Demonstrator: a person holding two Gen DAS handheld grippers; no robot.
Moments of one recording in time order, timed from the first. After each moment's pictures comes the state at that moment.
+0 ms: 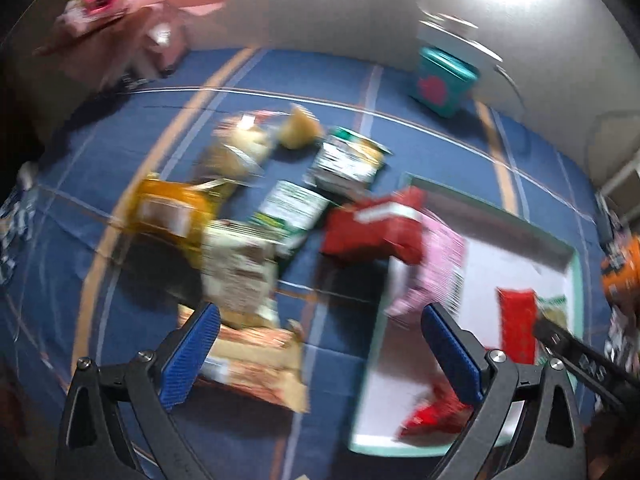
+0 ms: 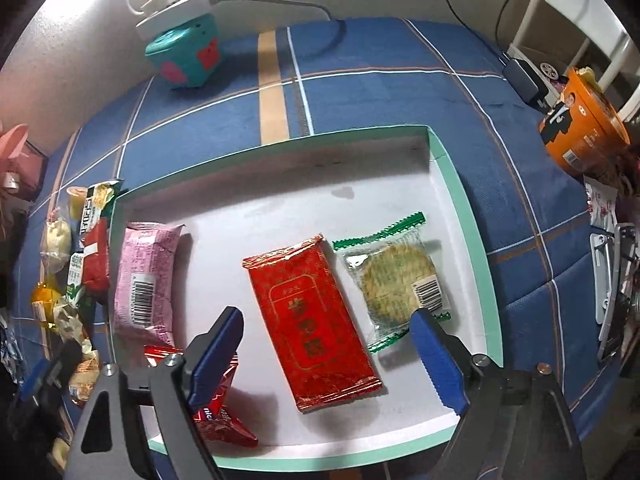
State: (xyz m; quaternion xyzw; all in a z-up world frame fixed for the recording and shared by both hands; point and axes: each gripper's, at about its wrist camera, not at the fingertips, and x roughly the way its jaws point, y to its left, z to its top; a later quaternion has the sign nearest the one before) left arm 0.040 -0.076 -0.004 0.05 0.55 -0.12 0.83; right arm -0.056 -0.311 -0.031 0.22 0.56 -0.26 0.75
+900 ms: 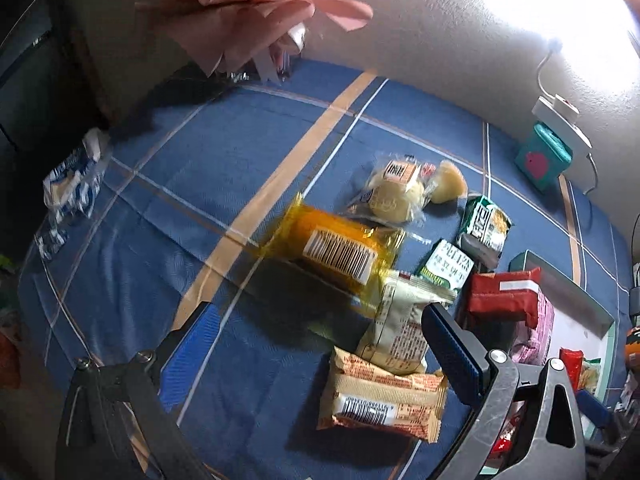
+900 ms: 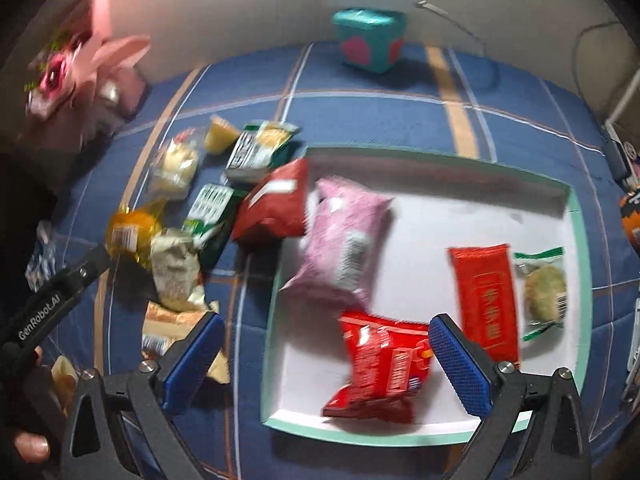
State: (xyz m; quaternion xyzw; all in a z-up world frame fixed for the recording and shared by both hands) left arm 0.079 0.025 0.002 0.00 0.53 -0.03 0.85; right arm -0.010 -0.185 -0.013 0.16 0.57 -0.12 0.80
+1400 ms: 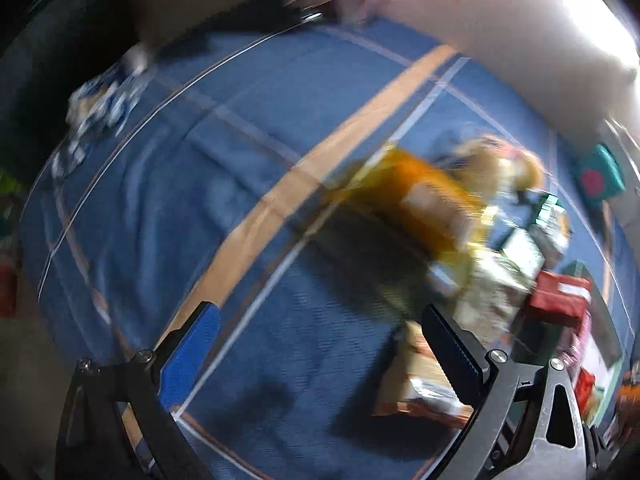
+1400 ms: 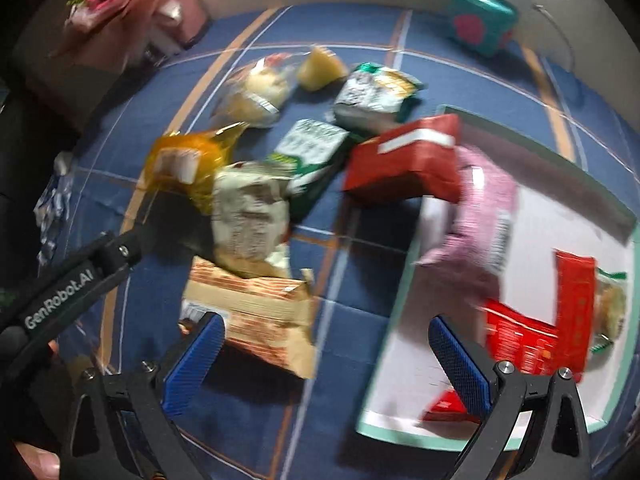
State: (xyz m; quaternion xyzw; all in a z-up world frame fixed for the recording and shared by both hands) left arm 0.078 0.080 -0.037 -0.07 0.59 0.06 0.80; right arm 0.018 -0.111 -0.043 0.12 0.61 -0.03 0.79
